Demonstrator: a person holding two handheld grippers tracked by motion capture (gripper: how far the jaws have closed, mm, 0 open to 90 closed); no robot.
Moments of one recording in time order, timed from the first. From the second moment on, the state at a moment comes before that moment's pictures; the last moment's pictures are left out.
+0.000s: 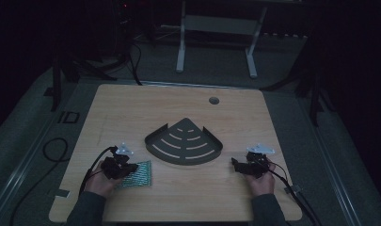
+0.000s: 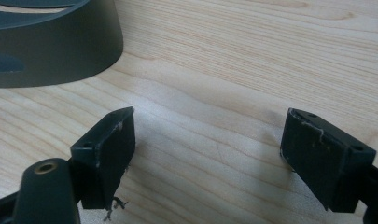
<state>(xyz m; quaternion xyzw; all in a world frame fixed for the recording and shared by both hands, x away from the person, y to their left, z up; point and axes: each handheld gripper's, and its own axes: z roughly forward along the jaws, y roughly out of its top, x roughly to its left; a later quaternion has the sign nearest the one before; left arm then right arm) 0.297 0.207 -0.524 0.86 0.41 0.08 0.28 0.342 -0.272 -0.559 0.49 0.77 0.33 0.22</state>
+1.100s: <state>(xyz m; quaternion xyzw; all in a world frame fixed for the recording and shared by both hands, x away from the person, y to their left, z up) 0.304 0.259 -0.520 0.82 0.51 0.11 0.25 0.343 -0.272 -0.559 0.49 0.77 0.33 0.22</state>
